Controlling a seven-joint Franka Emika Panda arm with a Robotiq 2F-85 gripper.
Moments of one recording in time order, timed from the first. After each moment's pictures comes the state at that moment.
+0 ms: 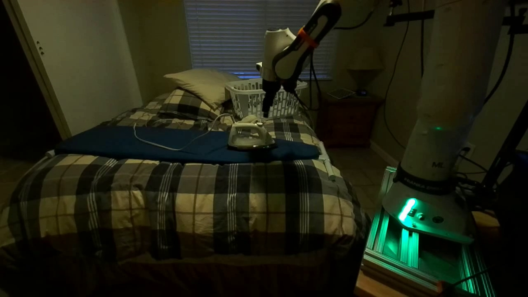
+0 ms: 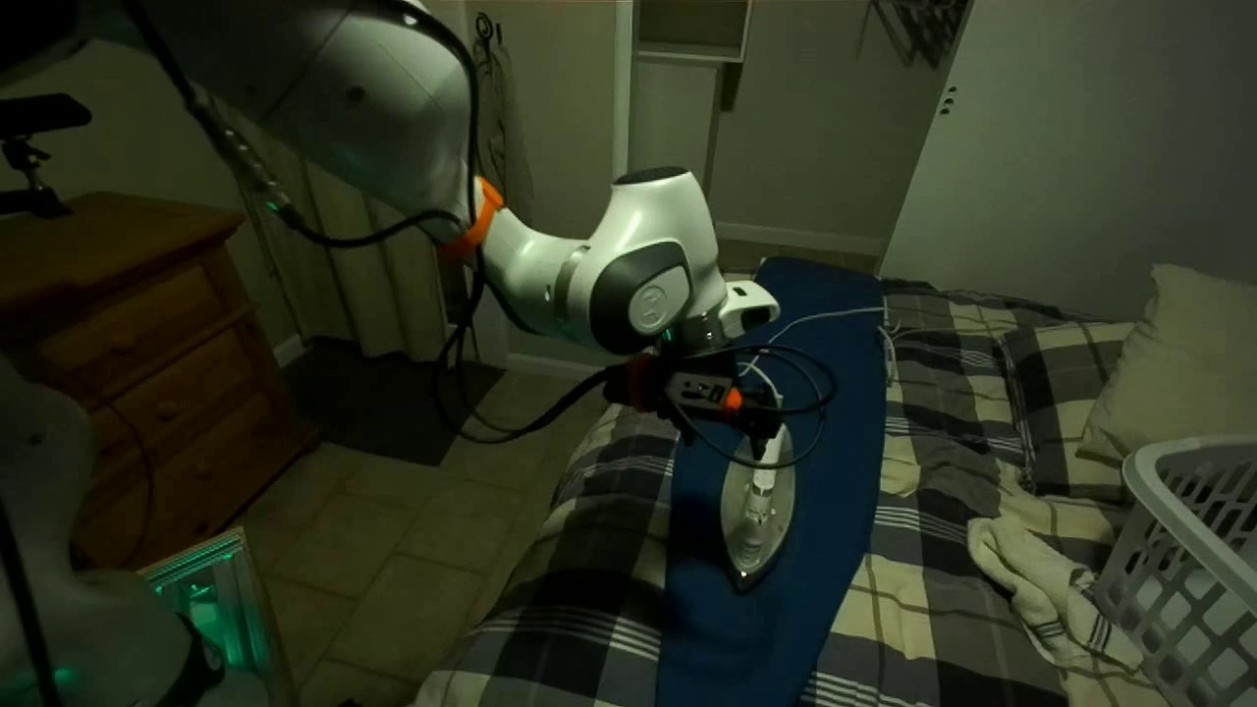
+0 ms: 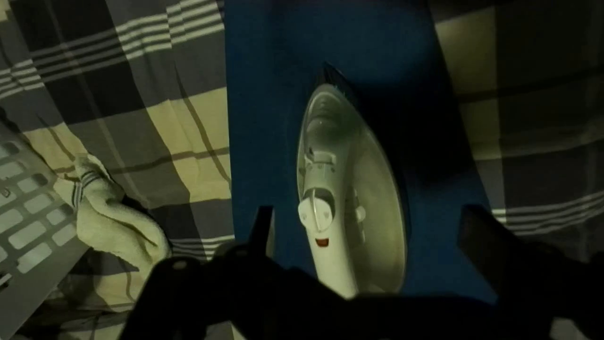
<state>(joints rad) -0.19 0.17 -0.03 -2.22 -0.41 2.66 -0.21</state>
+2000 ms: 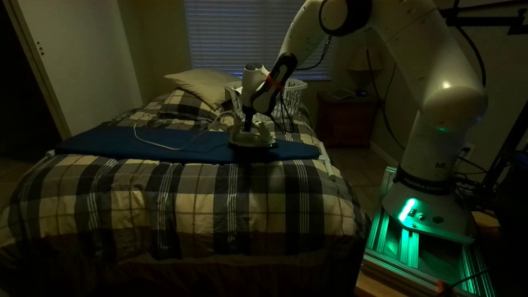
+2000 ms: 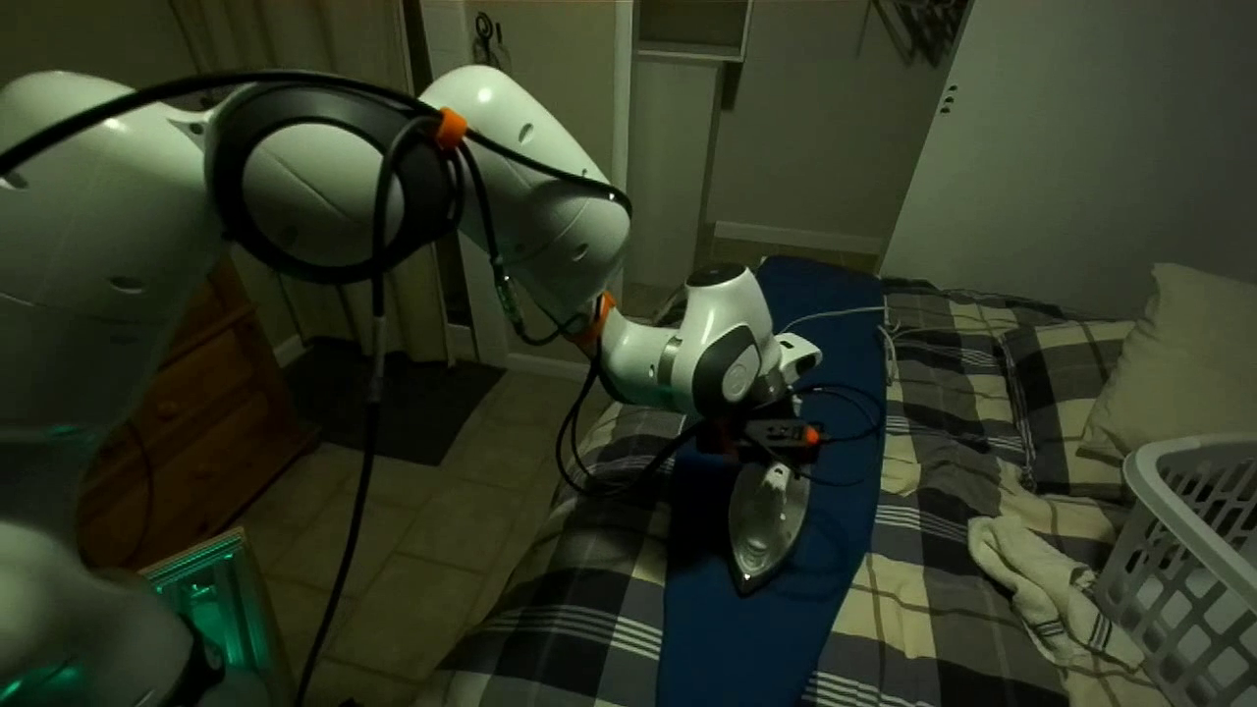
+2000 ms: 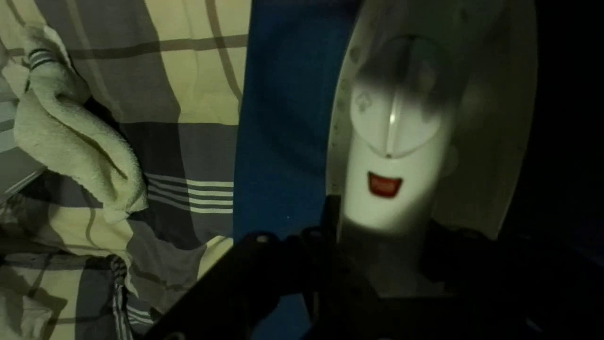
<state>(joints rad) -0.06 0.68 -0.18 -1.77 -0.44 2.83 -0.29</state>
